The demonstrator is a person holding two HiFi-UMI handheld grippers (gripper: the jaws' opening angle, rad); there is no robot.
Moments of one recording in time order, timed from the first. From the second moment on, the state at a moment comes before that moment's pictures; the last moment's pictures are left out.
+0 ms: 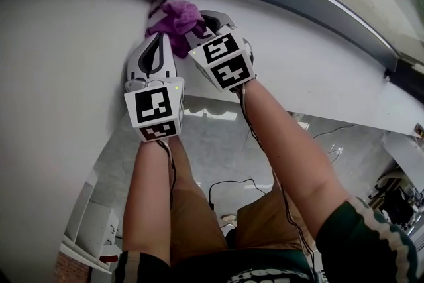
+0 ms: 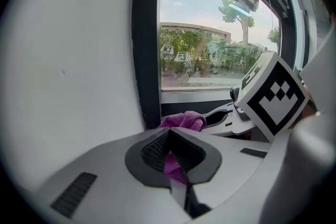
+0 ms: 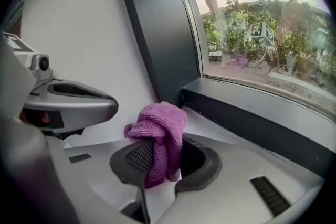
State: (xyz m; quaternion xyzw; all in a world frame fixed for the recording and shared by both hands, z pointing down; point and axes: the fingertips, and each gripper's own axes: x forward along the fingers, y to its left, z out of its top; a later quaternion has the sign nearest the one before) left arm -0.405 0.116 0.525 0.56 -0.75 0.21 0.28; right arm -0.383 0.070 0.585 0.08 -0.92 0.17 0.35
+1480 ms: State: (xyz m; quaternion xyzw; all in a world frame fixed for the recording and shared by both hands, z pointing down) left arm -0.207 0.003 0.523 0.67 -0.66 0.23 0.26; right arm -0.154 -0.020 0.594 0.22 -0.88 0.24 0.35
